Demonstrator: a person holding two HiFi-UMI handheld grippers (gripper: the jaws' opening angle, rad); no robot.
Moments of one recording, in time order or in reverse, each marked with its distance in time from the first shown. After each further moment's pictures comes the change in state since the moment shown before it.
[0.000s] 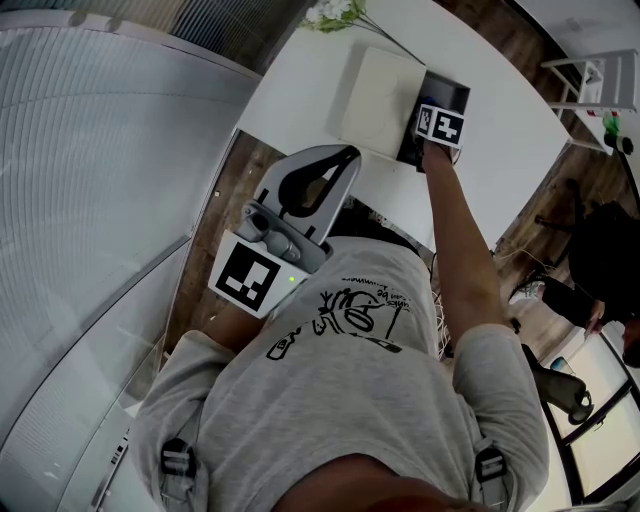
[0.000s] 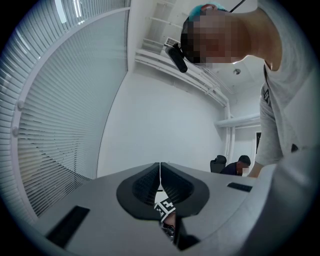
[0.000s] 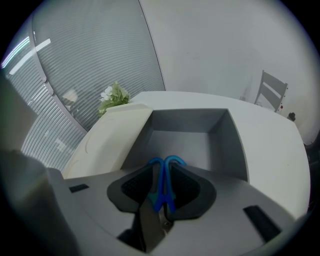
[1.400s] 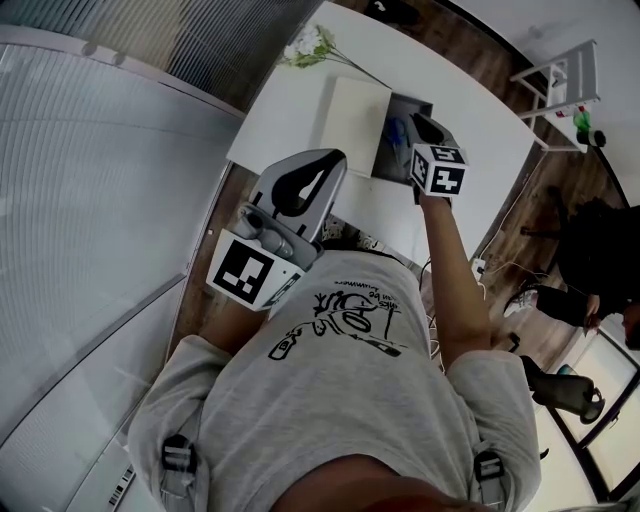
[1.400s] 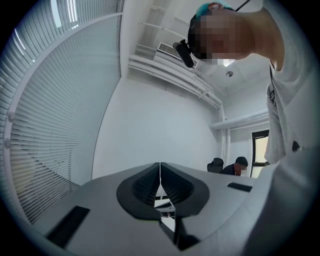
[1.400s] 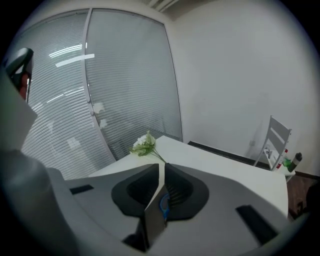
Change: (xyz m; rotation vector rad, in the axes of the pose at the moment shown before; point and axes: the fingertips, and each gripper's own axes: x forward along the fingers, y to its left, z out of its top) left arm 0.009 -0.030 0.037 0.062 -0.089 -0.041; right arm -0.158 0.033 0.070 -0.215 -0.374 0.132
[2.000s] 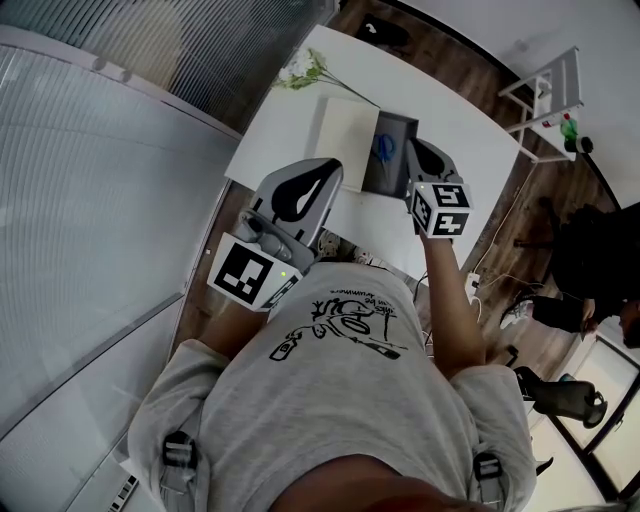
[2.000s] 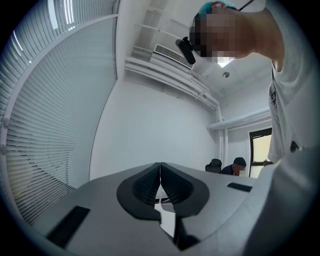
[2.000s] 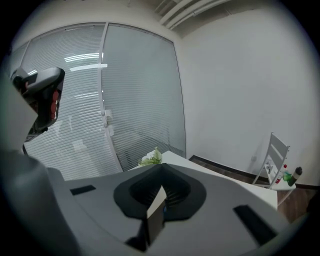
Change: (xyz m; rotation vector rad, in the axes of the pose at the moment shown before) left arm 0.008 -0.017 0.020 0.025 -0.017 -0.023; right arm -0.083 0.019 0.045 -0.075 -0.140 0.037
